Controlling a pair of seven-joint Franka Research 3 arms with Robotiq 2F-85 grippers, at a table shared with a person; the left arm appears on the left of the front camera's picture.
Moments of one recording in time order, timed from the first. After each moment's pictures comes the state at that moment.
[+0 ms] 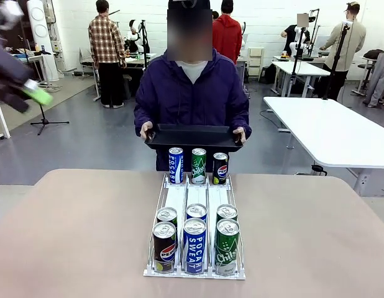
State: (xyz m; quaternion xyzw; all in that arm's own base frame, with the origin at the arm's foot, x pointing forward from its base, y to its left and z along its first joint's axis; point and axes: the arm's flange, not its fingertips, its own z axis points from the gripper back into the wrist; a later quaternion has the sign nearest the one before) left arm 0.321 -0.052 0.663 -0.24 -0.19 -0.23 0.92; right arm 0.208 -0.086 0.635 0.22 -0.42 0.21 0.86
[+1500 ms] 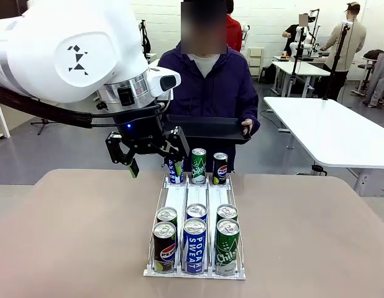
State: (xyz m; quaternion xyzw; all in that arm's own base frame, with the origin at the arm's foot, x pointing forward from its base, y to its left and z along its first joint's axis) left arm 0.313 -0.313 0.565 -0.09 -0.11 -0.06 0.99; right arm 0.207 -0.085 0.635 0.21 -0.42 0.21 0.86
